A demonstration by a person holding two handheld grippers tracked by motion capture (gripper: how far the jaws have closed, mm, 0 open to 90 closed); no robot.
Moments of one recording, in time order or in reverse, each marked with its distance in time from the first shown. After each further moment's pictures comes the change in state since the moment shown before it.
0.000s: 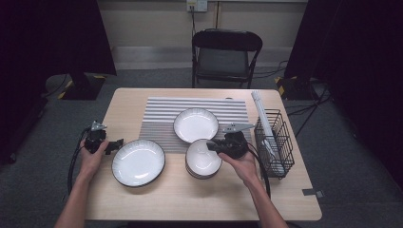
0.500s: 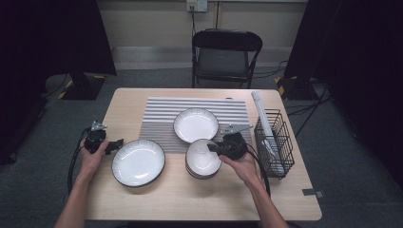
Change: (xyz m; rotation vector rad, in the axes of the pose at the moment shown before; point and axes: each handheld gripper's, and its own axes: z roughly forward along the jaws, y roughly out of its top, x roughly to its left) left arm 0.000 0.000 0.000 0.001 0.000 0.000; right arm 0.001 -0.002 0.004 0.043 -0.024 -0.040
